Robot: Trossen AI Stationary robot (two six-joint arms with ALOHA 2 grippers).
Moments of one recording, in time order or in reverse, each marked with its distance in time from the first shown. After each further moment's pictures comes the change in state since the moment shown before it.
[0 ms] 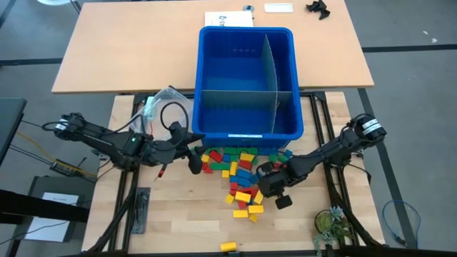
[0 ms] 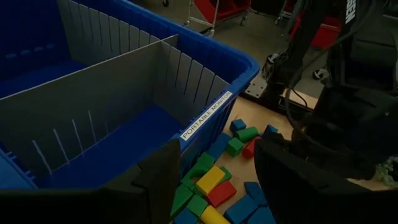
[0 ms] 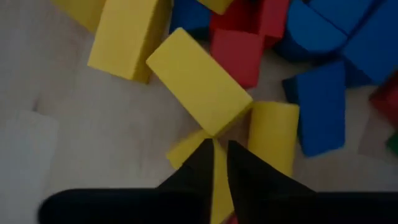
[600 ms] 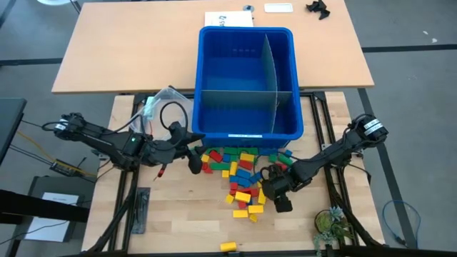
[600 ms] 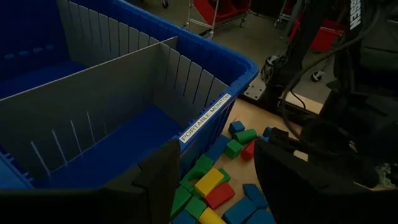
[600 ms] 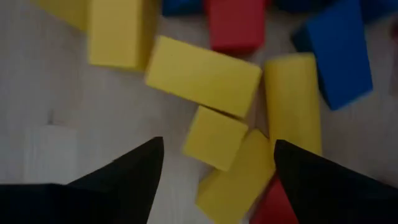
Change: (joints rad) left arm 0.000 0.000 0.000 0.010 0.000 0.000; right arm 0.068 -0.007 -0.024 -0.023 0.040 0.281
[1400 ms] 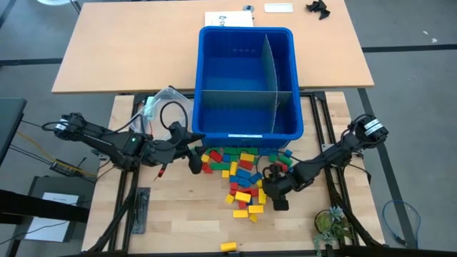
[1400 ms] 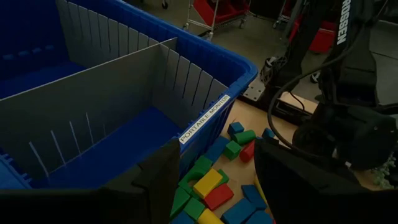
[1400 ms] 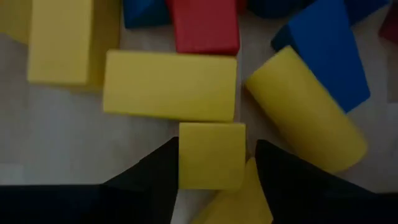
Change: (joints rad) left arm 0.000 0.000 0.000 0.007 0.000 0.000; right arm 0.013 0.000 -0.163 0.264 0.105 0.030
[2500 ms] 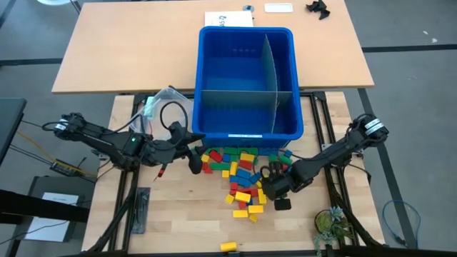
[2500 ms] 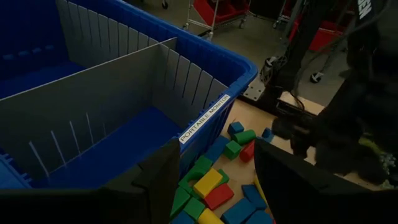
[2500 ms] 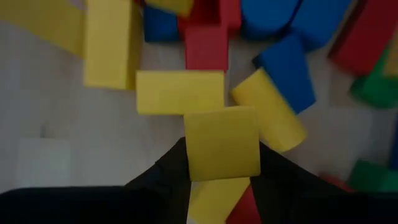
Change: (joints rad) left arm 0.000 0.000 0.000 -0.001 0.000 0.000; right arm -0.003 -0.019 0.275 -0.397 0.004 -0.053
